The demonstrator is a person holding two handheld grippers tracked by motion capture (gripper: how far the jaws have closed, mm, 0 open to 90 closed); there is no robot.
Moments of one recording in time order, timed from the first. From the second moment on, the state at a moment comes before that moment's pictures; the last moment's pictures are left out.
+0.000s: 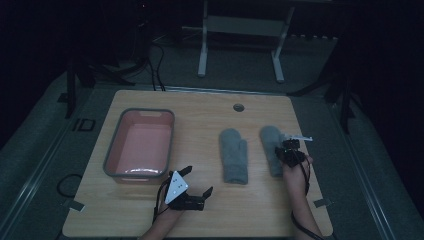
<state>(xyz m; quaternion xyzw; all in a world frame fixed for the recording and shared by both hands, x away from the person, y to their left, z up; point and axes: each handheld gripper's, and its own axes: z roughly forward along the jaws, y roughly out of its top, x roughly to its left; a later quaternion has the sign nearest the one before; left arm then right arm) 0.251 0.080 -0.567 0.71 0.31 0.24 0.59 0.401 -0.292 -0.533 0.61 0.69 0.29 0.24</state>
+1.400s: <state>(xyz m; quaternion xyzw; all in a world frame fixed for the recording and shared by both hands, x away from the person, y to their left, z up) 0.251 0.081 -0.567 0.71 0.31 0.23 0.59 0.369 -0.141 -0.476 0.62 0.67 0.35 0.20</state>
